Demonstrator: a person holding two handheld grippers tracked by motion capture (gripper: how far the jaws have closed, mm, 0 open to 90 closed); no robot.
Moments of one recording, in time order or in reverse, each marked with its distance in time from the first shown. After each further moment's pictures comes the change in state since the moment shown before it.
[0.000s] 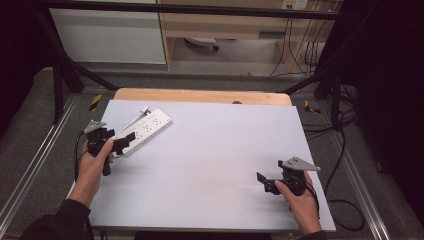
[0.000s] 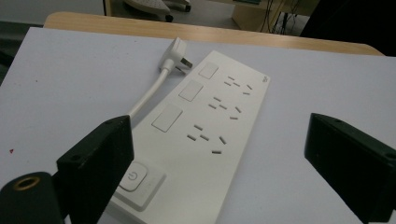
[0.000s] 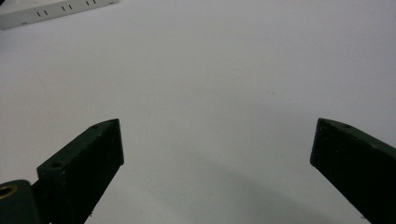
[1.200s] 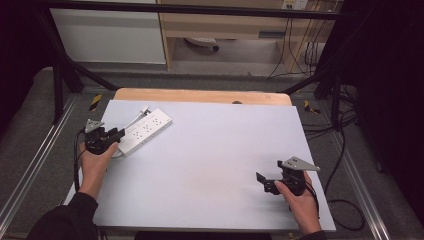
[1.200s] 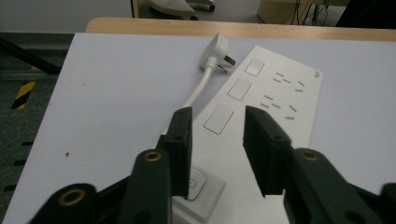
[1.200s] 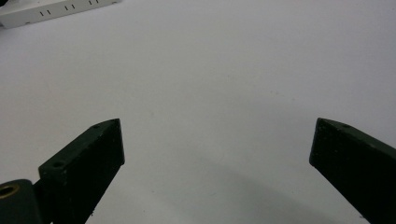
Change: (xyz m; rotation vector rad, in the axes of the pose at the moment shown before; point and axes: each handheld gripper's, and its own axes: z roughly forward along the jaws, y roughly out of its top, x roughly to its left) left arm 0.022 -0.003 0.015 -0.004 0.099 0.055; right arm 0.001 0.000 0.001 0.005 0.009 -0.001
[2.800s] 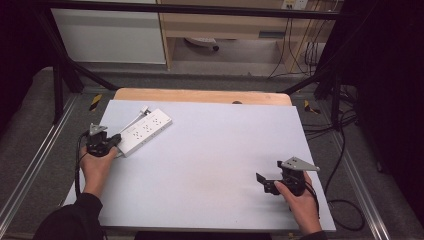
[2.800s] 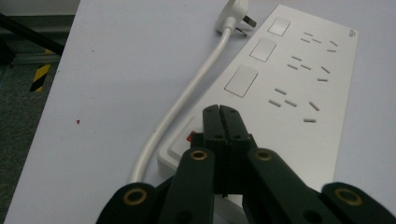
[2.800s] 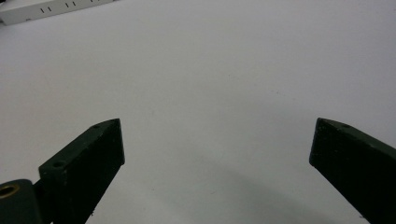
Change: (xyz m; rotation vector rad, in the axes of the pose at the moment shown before) left arm 0.006 -0.015 0.007 0.088 0.056 0.031; right arm 0.001 0.000 -0.001 0.005 0.001 -0.009
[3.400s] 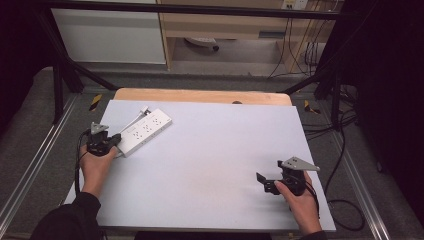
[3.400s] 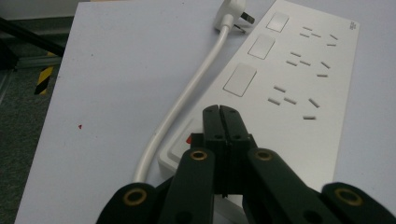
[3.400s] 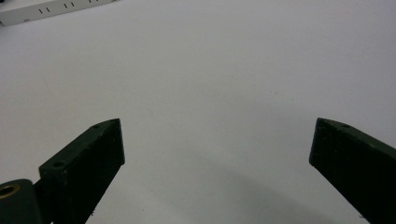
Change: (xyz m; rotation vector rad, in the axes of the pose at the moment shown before) left arm -0.002 0.004 0.000 0.019 0.009 0.039; right arm 0.000 0.000 0.000 -0.001 -0.003 0.003
